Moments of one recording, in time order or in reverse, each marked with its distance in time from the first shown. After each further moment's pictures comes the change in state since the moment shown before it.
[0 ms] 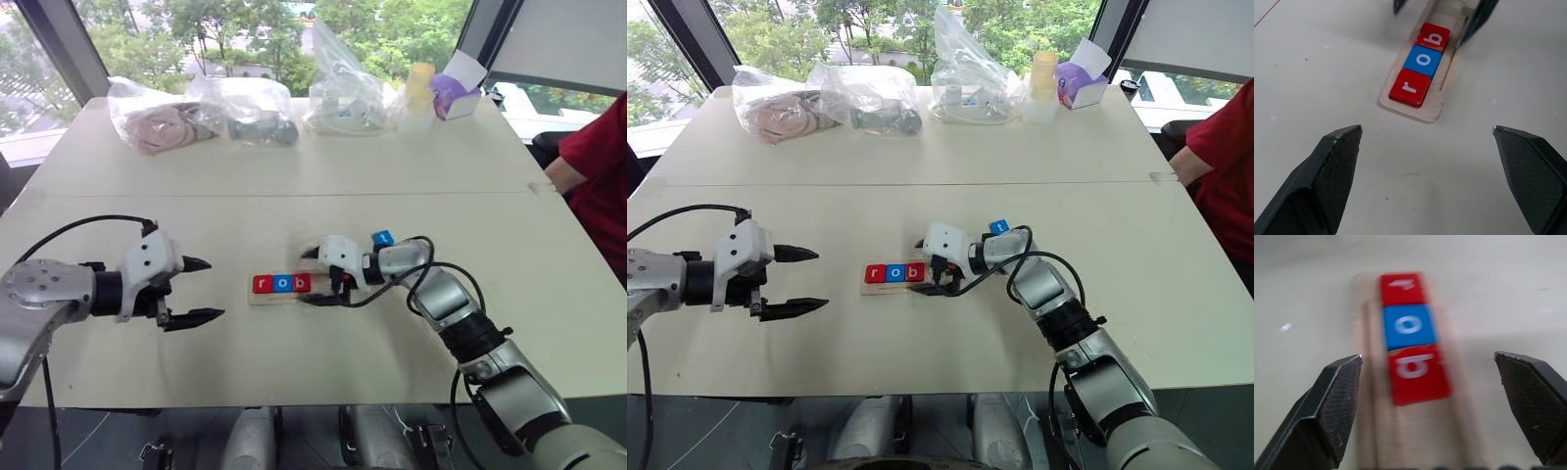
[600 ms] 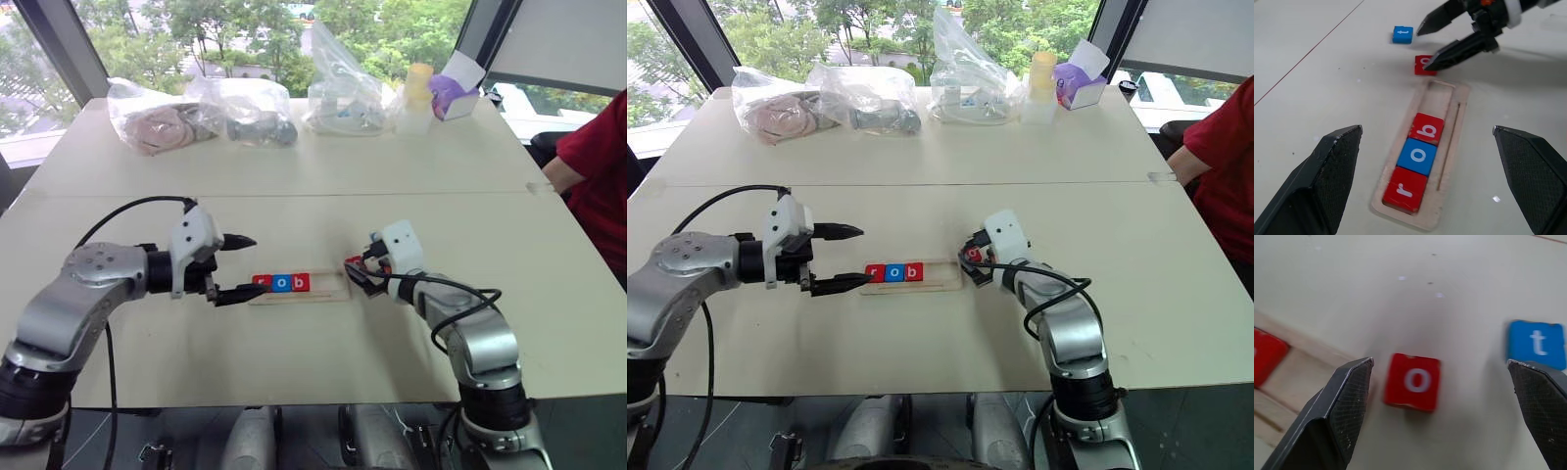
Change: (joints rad) left arm -0.267 -0.191 -0.196 0.064 -0.015 0.021 0.082; right arm 0.317 0.217 -0.218 -0.591 -0.027 0.802 -0.681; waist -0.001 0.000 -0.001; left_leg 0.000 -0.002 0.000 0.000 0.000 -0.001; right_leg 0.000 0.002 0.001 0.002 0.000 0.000
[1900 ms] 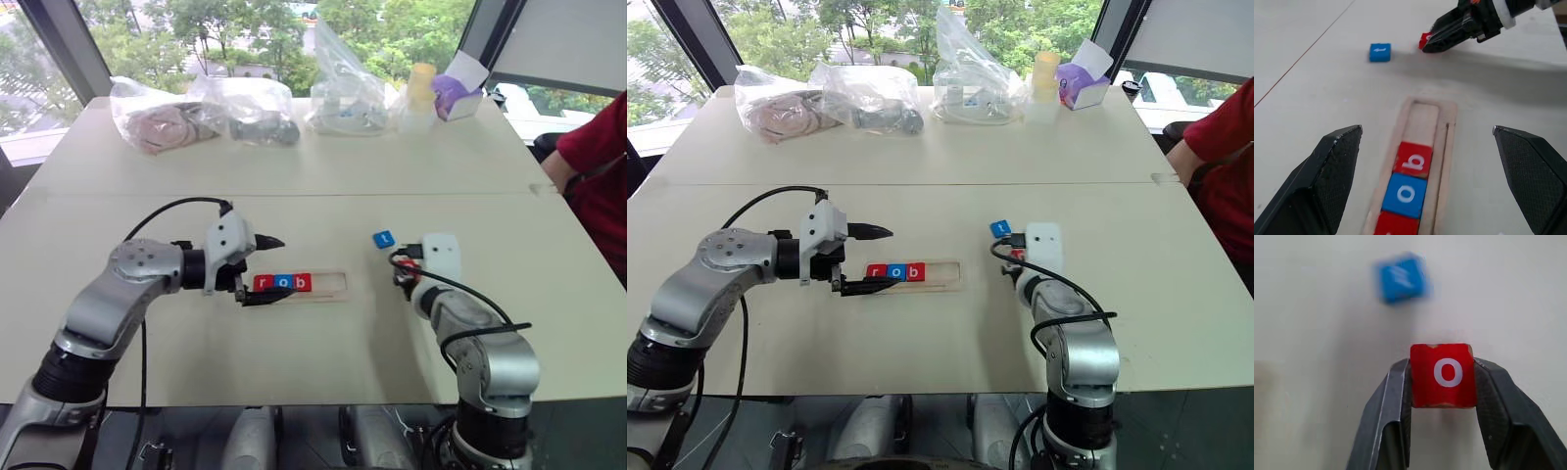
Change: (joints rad) left arm -0.051 -0.096 -0.113 0.018 0.081 -0.063 -0.026; right arm 0.098 0.135 -0.222 -0.158 -0.049 0.190 -0.319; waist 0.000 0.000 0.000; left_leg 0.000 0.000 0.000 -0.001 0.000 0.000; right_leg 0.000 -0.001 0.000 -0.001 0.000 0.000
